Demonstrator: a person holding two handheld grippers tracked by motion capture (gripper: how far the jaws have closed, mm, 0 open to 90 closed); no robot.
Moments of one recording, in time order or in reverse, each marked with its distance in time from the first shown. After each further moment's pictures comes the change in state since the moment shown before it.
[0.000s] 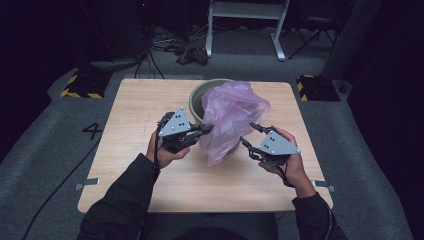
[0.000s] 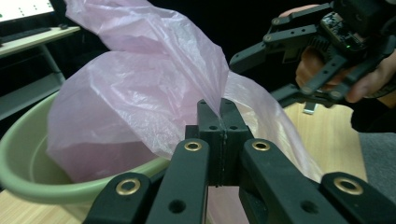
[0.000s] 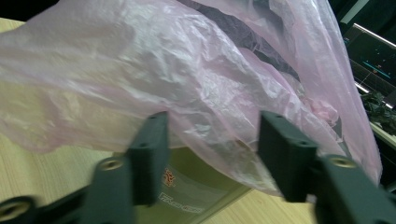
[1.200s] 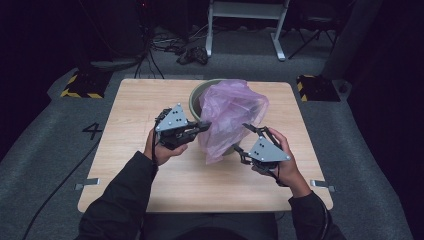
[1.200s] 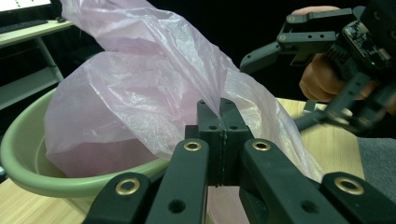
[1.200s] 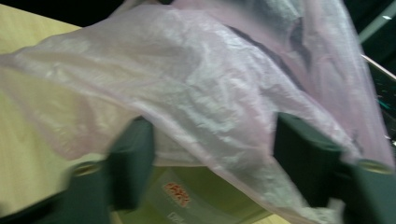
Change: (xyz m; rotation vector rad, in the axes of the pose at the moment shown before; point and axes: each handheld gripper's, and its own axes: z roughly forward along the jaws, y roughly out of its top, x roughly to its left) left arm 0.011 -0.003 -0.003 0.008 -0.005 -0.027; right arm 0.018 0.009 0.007 -0.040 0.012 -0.110
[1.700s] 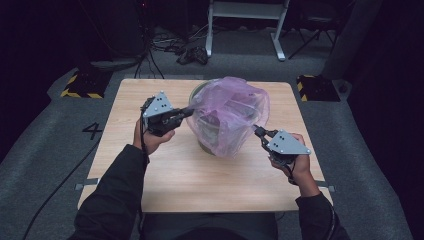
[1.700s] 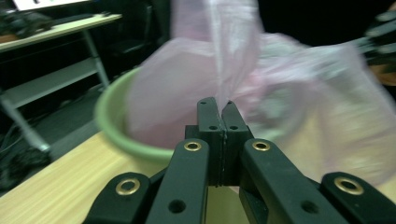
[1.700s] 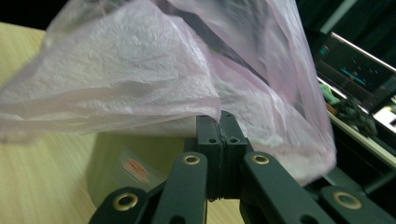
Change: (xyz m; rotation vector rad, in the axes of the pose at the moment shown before) left arm 0.052 -0.008 -0.017 0.024 0.174 -0.057; right arm -0.032 -0.018 -0.021 0.027 -0.068 0.098
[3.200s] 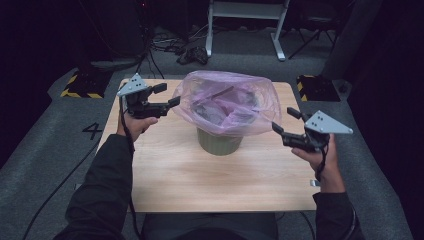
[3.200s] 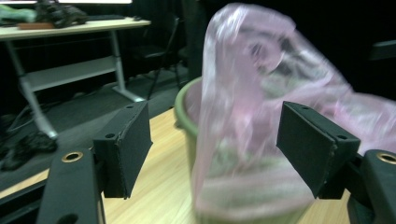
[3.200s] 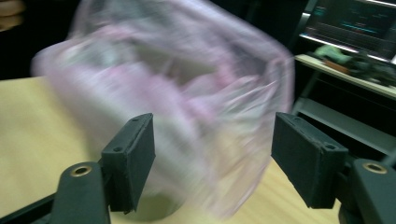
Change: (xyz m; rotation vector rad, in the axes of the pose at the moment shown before) left arm 0.056 0.008 -0.012 -0.079 0.024 -0.147; right arm -0.072 -0.006 -0.024 0.004 0.004 0.310
